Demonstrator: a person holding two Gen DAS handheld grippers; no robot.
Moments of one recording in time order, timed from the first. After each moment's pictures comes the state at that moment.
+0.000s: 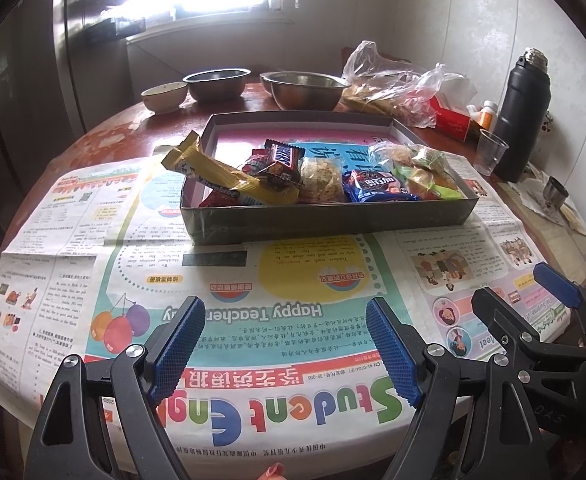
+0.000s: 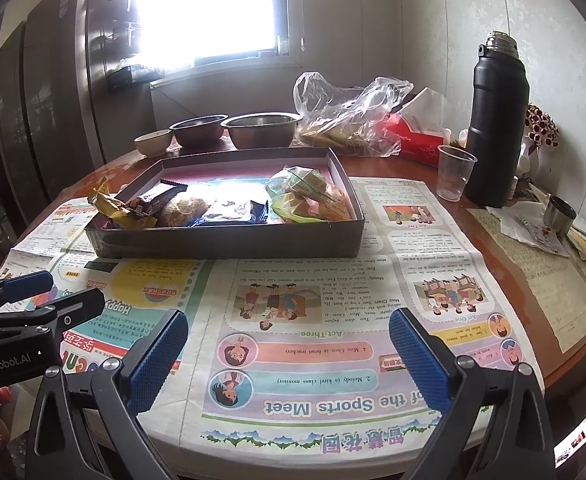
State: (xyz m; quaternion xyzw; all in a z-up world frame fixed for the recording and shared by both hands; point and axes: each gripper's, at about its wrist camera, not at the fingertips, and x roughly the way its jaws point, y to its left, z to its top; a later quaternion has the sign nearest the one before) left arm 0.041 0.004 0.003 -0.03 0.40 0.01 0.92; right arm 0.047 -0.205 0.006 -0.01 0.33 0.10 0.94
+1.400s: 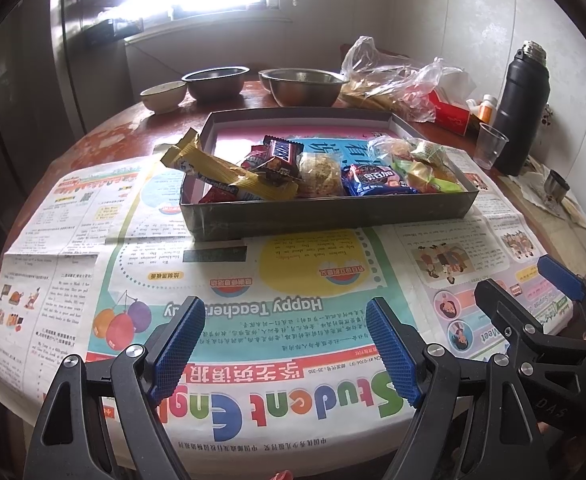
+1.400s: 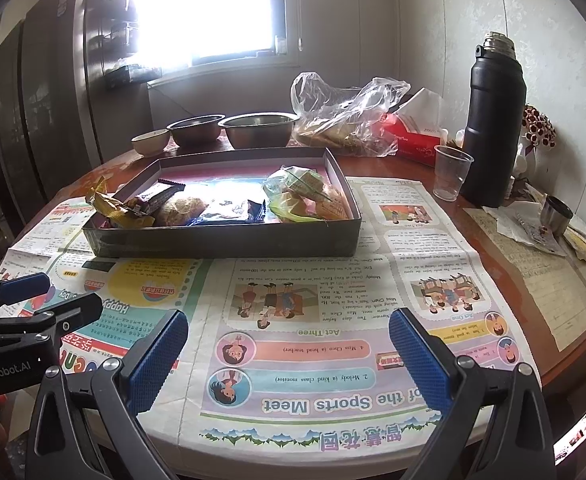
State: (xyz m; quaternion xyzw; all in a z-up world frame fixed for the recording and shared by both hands) left arm 0.038 0.000 0.002 -0.02 0.40 0.01 0.92; right arm 0.046 -0.205 0.007 -0.02 0.33 0.10 0.94
